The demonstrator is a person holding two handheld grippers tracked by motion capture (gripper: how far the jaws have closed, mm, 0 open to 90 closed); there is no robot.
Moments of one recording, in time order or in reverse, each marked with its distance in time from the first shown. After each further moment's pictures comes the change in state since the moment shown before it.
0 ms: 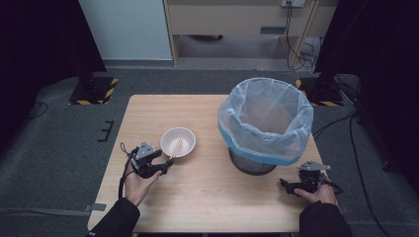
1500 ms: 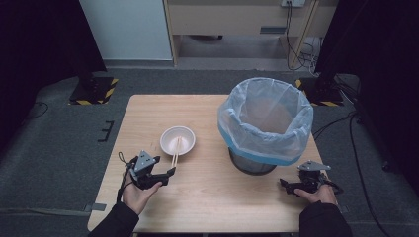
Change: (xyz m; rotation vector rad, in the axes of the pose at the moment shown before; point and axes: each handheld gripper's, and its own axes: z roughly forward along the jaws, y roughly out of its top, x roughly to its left) left arm -0.024 -0.010 -0.022 -0.023 -0.006 0.032; right arm 0.000 0.000 0.000 -0.002 0.001 -0.007
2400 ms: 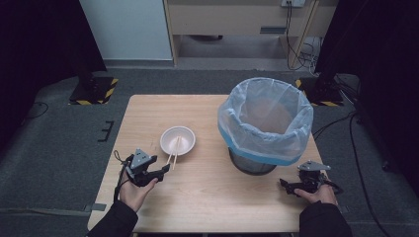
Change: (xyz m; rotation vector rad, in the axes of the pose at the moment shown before) left arm 0.014 0.000 -0.003 0.029 0.060 -0.033; right arm 0.000 0.000 0.000 0.000 0.000 0.000
